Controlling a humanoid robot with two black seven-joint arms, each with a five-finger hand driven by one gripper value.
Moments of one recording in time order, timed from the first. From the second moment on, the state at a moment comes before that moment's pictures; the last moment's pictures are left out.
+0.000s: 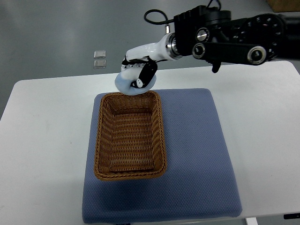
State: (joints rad) left arm -0.04 0.00 -0.12 -0.16 0.07 -0.05 0.06; right arm 1.75 -0.13 -0.34 1.09 -0.60 0.25 -0.09
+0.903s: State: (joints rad) left arm -0.04 0.00 -0.12 -0.17 0.07 -0.05 0.06; right arm 1.46 0.00 -0.36 0.90 -0.61 0.18 -0.06
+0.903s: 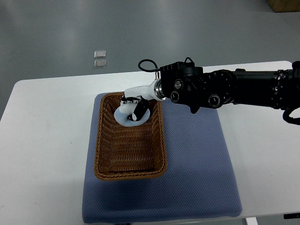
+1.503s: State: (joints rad) left arm -0.04 0.00 -0.12 -0.17 0.07 -0.05 0.06; right arm 1.38 0.00 -0.35 0.90 -0.62 0.16 -0.03
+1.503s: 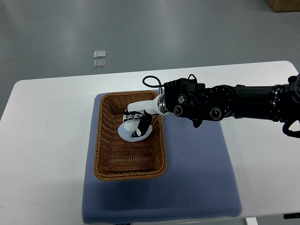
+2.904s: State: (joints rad) left arm -0.04 0.00 -0.11 -0.17 0.07 -0.05 0.06; right arm 0.70 -0.14 1.01 0.84 -0.17 0.25 0.14
